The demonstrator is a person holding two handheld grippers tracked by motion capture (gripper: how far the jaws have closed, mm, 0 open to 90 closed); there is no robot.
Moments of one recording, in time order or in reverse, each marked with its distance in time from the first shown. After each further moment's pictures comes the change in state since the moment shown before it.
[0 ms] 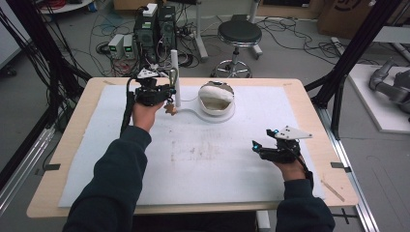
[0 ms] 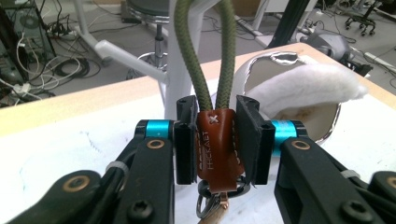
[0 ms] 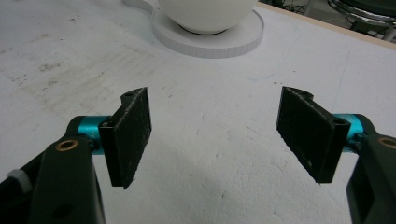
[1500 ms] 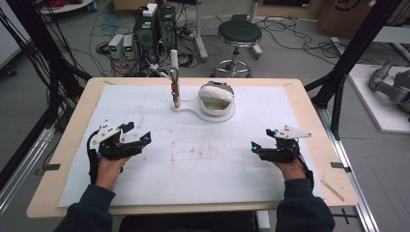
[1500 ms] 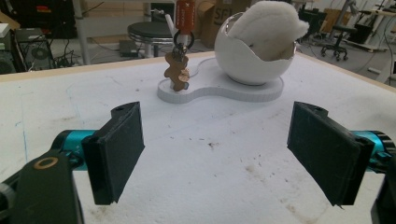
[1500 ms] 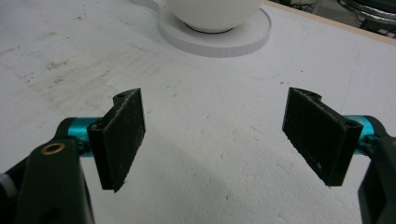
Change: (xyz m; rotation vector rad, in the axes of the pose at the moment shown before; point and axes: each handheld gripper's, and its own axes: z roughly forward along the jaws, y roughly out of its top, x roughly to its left) left arm 0.013 -0.127 -0.114 -0.176 -0.044 0.062; right arm -0.001 0.000 0.002 0.007 0.024 -0.002
